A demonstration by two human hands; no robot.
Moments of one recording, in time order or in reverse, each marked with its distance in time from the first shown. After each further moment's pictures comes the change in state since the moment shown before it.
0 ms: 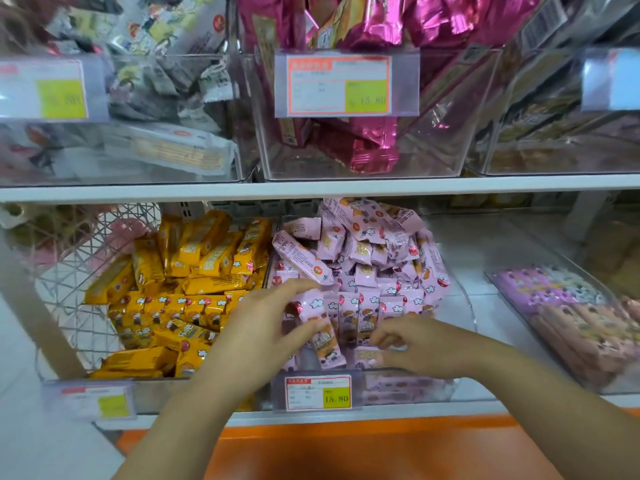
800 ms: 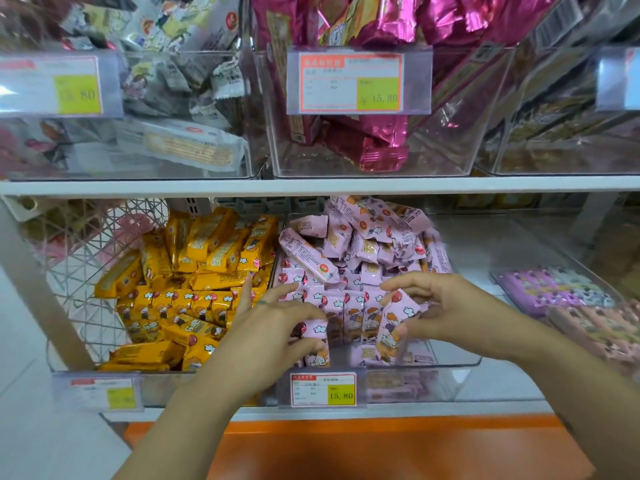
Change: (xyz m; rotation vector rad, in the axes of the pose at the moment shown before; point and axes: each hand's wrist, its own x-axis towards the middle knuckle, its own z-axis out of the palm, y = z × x) left_hand 0.003 -0.016 0.008 0.356 -0.173 0.046; right_hand -0.023 -0.004 -0.029 0.381 0.284 -0.142
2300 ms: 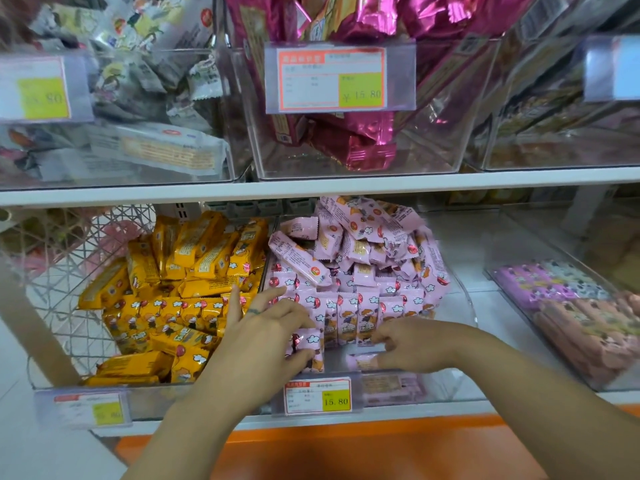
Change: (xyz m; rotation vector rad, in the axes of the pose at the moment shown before) left_hand 0.000 -0.011 0.021 0.116 0.161 0.074; right_hand 0.029 0.015 0.034 -0.526 -0.432 0.280
